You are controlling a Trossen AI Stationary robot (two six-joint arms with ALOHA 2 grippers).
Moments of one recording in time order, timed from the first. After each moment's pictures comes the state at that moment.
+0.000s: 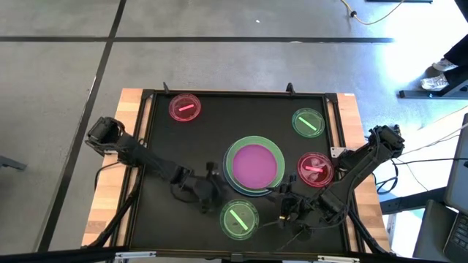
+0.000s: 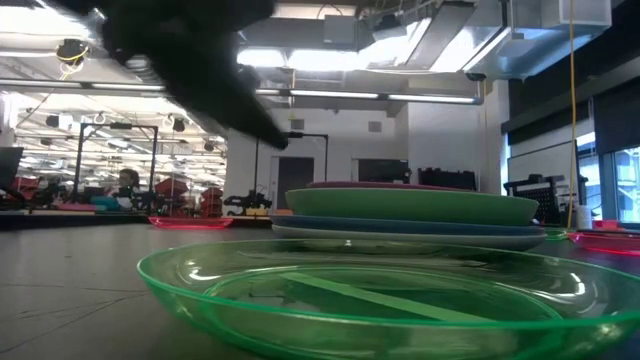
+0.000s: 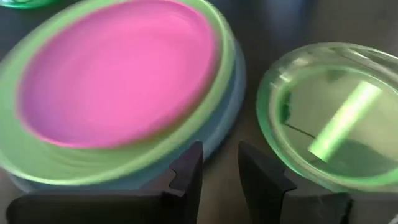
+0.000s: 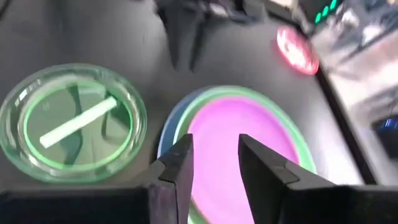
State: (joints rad) left arm -0.40 1.65 0.89 0.00 -0.39 -0.19; right arm 0.77 1.60 1.26 -0.71 0.84 0.44
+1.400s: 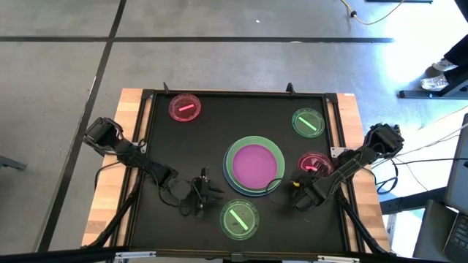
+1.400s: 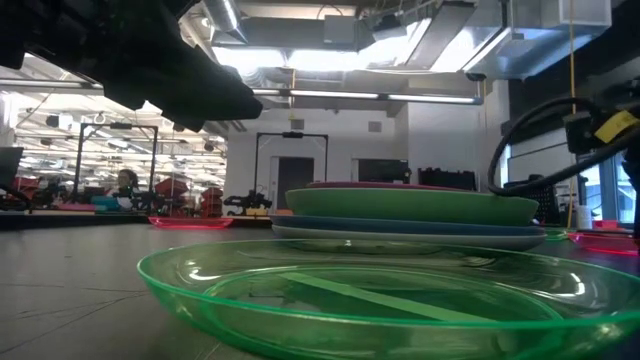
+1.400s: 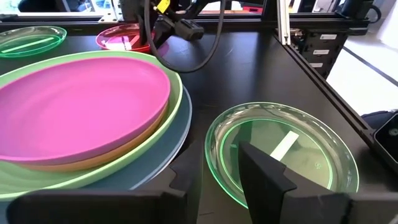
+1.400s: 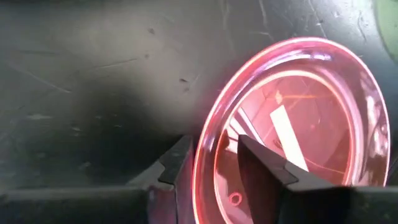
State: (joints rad) left arm -0.51 1.63 0.58 0.67 -0.43 -0.20; right arm 0.67 1.60 0.75 -0.98 0.32 1.33
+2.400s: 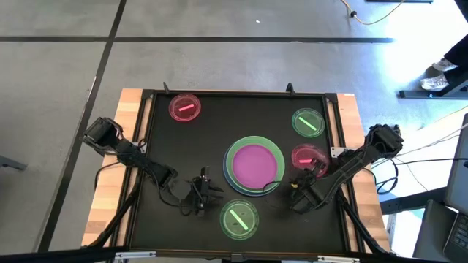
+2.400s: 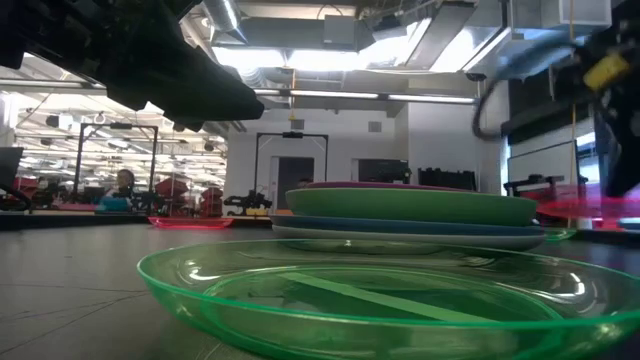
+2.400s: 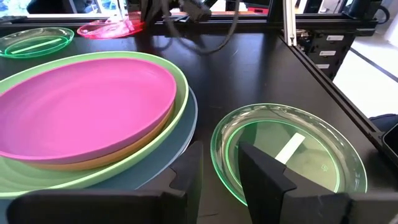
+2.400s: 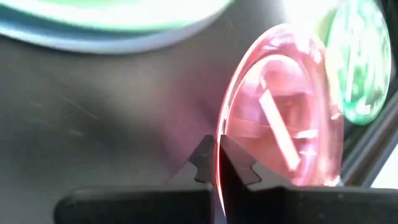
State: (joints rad) left arm -0.51 1.63 0.58 0.67 -0.45 -0.20; right arm 0.67 1.60 0.95 -1.23 0.42 1.22
